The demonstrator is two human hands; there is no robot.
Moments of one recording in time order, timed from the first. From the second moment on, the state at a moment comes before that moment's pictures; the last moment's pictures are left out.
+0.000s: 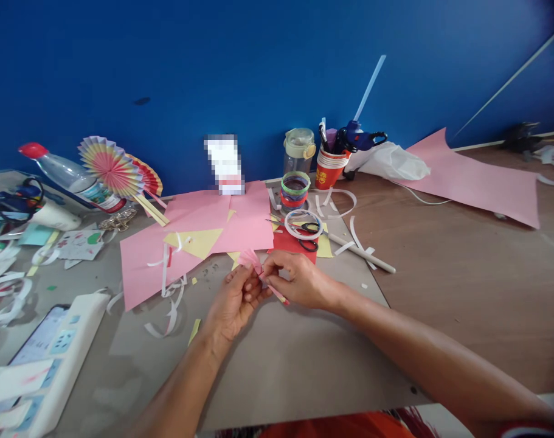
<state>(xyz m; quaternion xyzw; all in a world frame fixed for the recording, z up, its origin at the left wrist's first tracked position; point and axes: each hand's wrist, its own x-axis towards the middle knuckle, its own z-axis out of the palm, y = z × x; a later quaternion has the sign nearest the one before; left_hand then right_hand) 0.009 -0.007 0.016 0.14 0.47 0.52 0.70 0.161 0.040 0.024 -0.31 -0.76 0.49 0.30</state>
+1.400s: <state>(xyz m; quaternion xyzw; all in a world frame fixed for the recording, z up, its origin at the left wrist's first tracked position) 0.009 -0.012 0.013 0.44 0.55 0.42 0.58 0.164 0.065 0.026 -0.34 -0.31 0.79 0.40</state>
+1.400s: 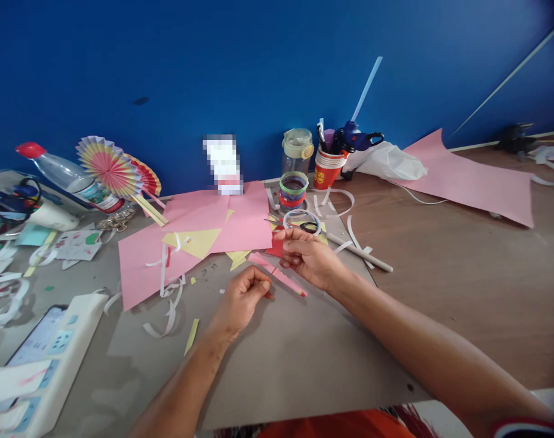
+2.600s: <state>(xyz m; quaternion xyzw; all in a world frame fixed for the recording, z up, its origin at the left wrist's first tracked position) -0.002 -0.013 0.020 0.37 0.50 0.53 0.57 0.181 0.073 0.010 -0.36 -0.67 0.61 0.25</state>
